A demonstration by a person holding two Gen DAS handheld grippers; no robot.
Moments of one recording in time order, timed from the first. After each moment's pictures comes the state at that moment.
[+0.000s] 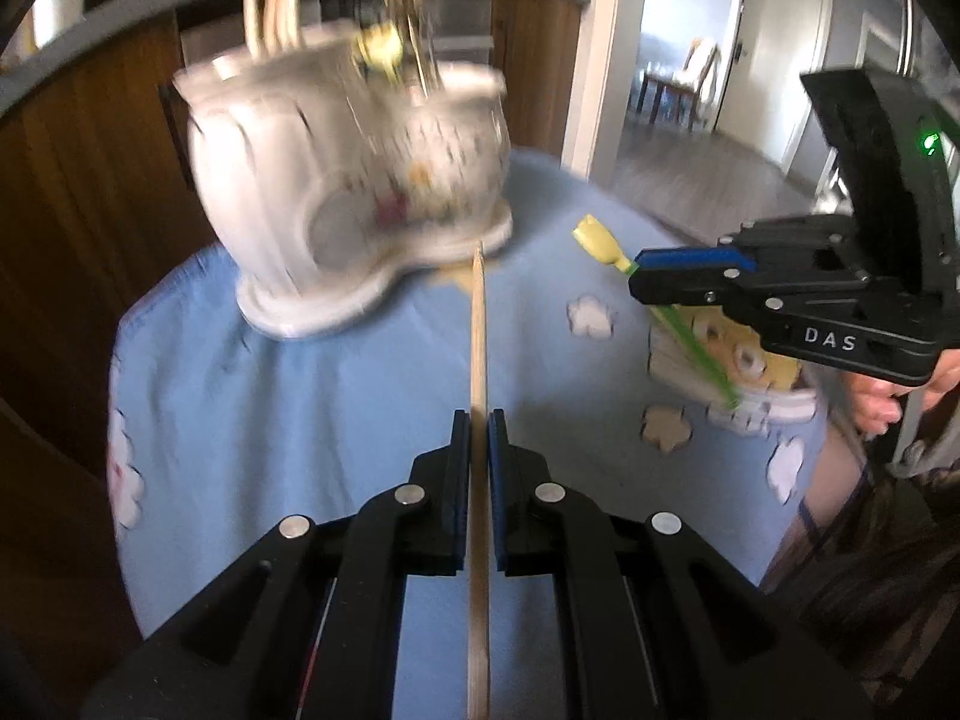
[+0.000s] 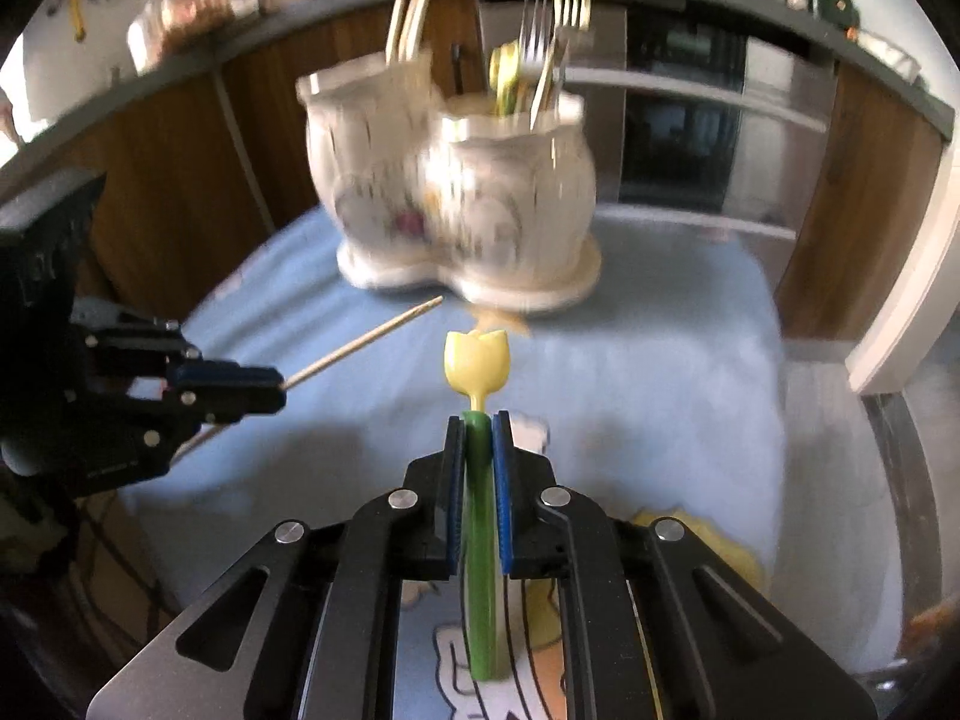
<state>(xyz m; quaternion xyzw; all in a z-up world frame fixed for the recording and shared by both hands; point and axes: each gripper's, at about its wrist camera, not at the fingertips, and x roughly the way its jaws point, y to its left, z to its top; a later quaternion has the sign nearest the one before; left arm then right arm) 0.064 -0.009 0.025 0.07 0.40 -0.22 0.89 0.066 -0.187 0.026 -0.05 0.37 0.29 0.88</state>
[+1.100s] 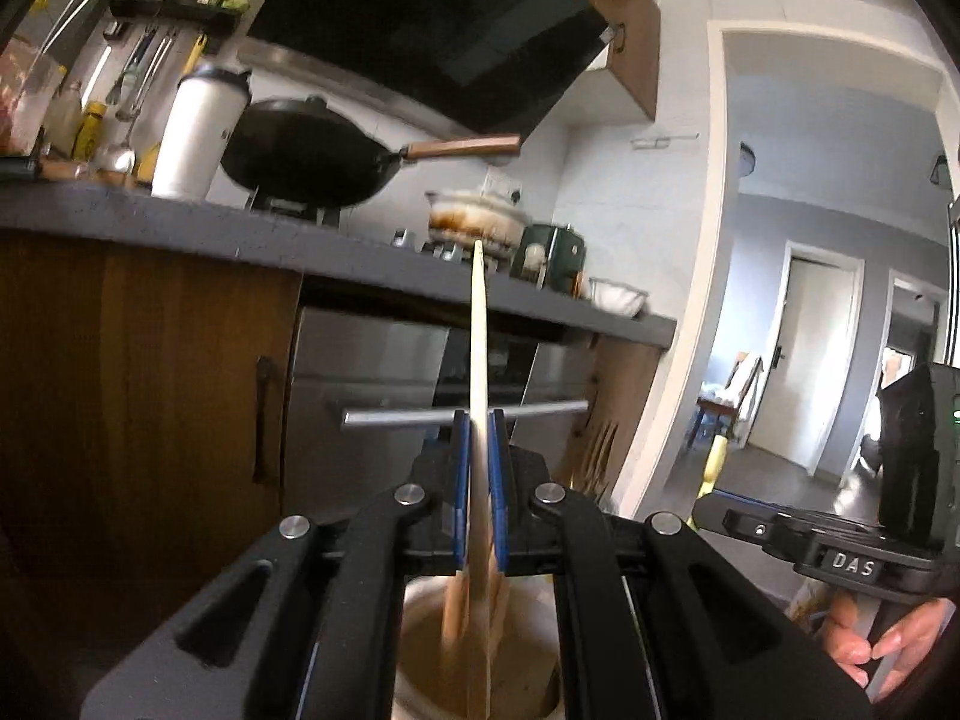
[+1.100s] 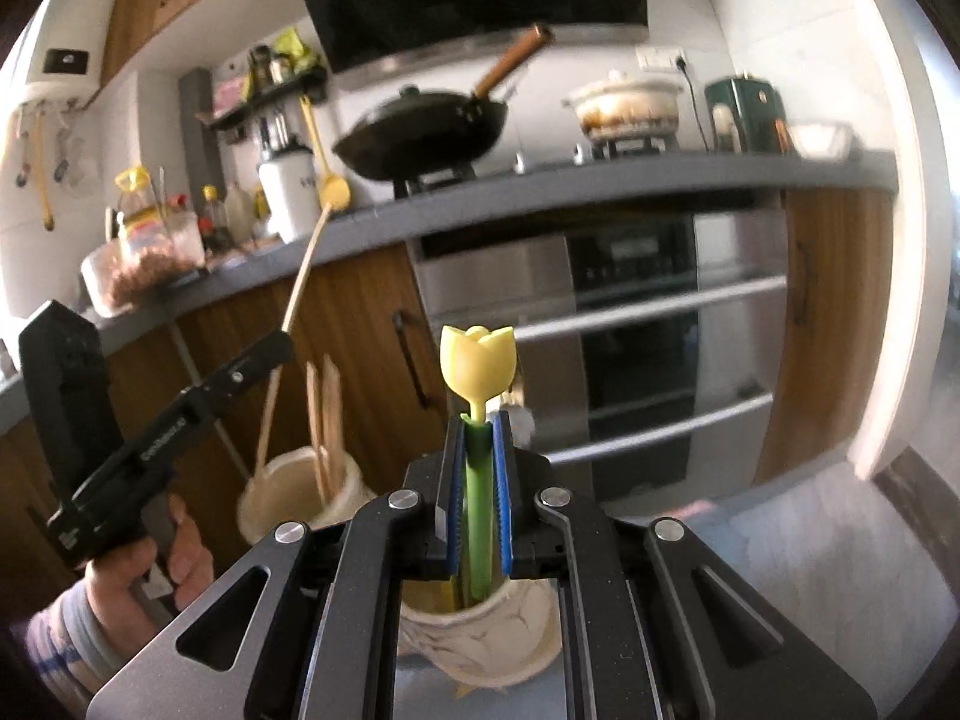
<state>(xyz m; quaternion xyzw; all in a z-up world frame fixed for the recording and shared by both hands) 0.177 0.050 0.122 -0.11 0.09 -0.15 0.98 0.171 -0.181 0.113 0.07 0.22 0.24 0.94</state>
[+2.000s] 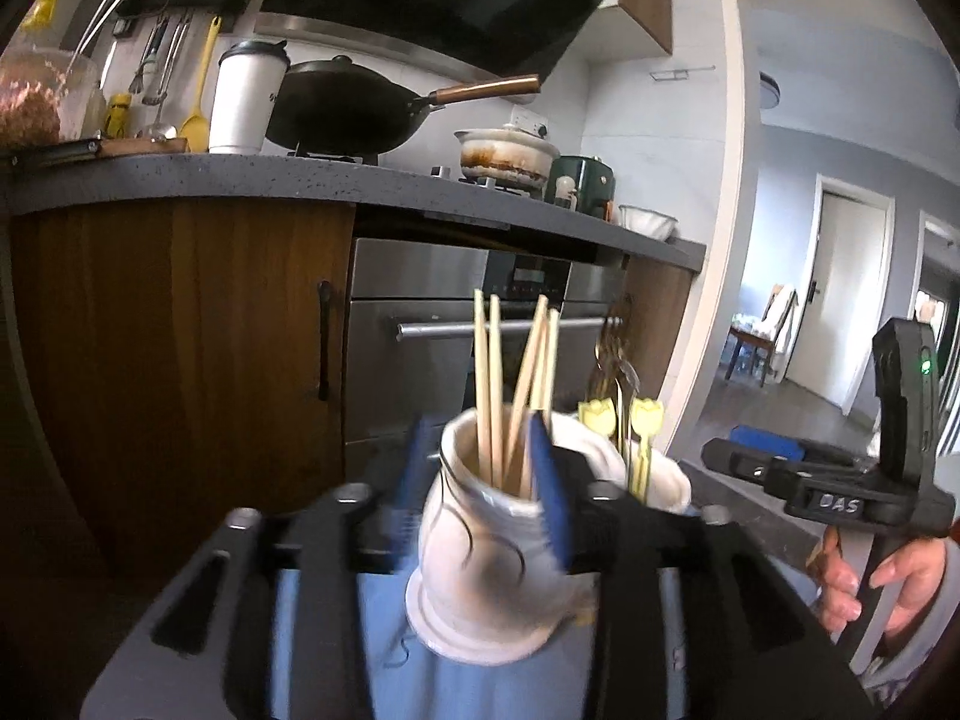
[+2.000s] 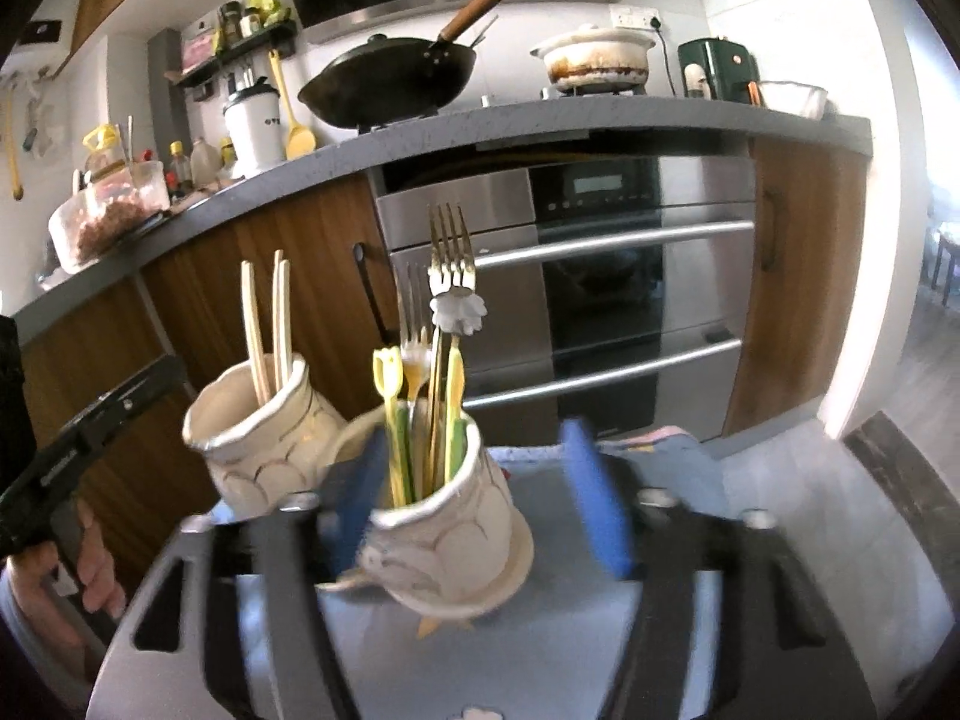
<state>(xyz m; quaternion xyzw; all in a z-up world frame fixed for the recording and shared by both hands) 0.119 0.059 0.100 -0.06 0.16 -0.11 0.98 0.142 -0.189 0.083 0.04 0.25 0.20 0.94</state>
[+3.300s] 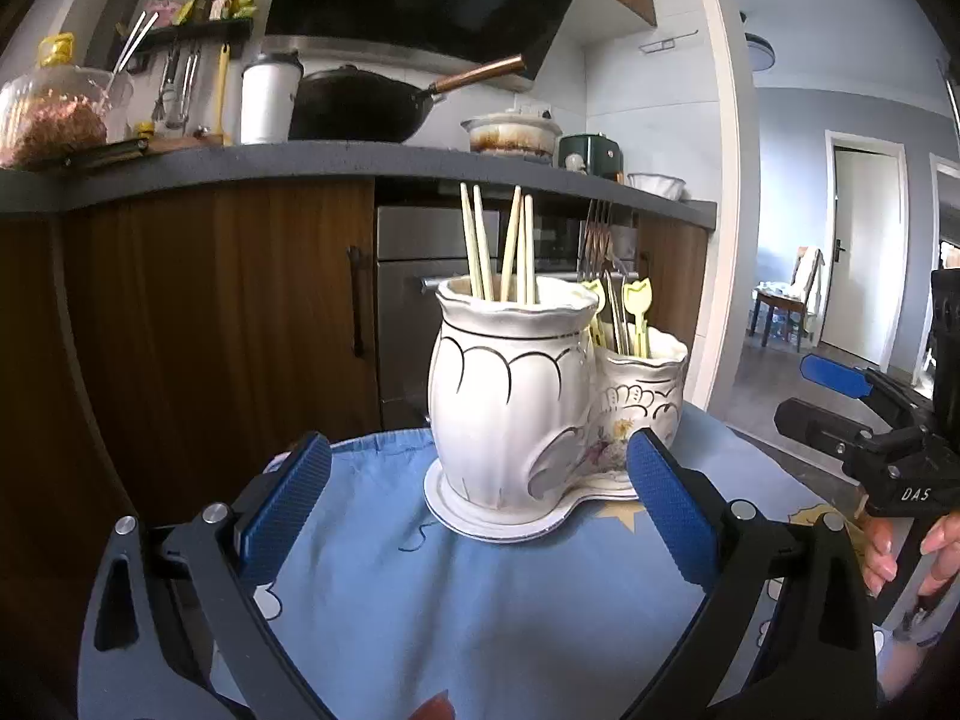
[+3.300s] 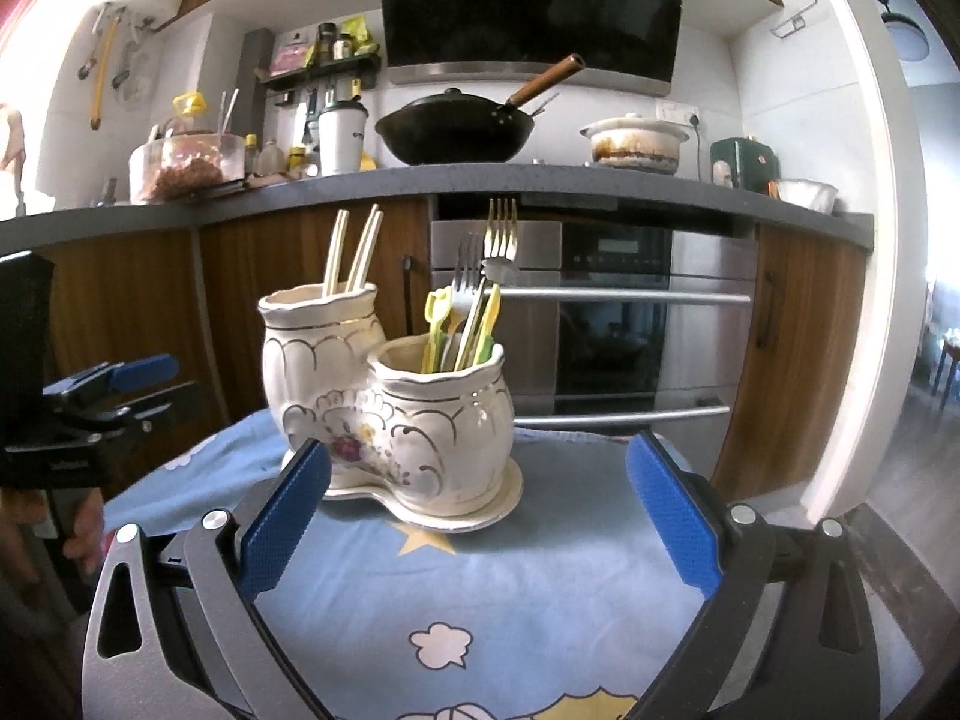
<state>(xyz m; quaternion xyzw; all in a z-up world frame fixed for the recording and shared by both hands) 0.059 0.045 0.041 0.00 0.15 -0.06 0.99 0.065 -0.203 0.040 -0.02 0.14 0.23 0.96</state>
